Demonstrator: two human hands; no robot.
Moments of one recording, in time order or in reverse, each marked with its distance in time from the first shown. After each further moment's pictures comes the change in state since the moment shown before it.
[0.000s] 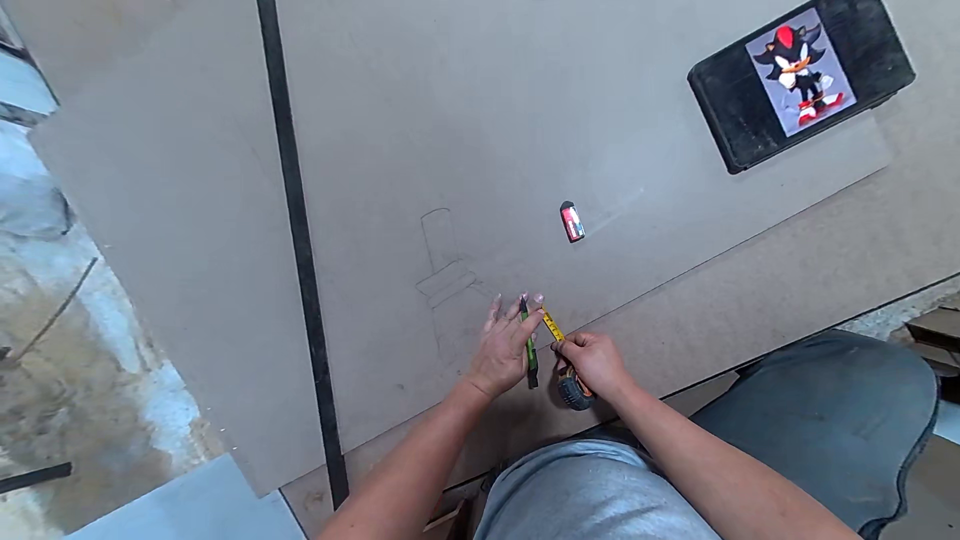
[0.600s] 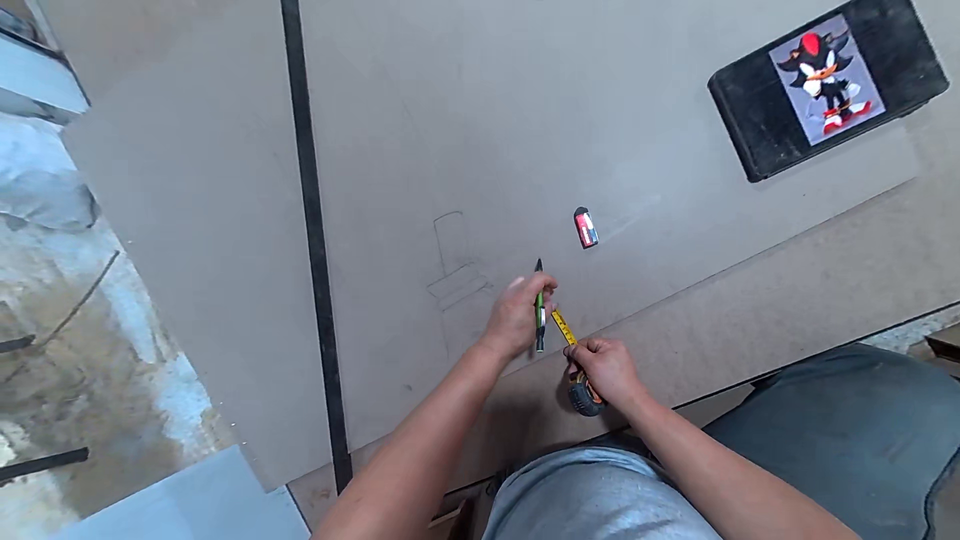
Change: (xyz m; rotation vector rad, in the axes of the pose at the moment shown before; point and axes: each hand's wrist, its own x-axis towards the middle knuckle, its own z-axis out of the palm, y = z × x) left_hand 0.080 0.005 -0.038 -0.264 -0.117 -0.360; right_hand 0.003 0.002 -0.001 -0.010 0.025 -0.006
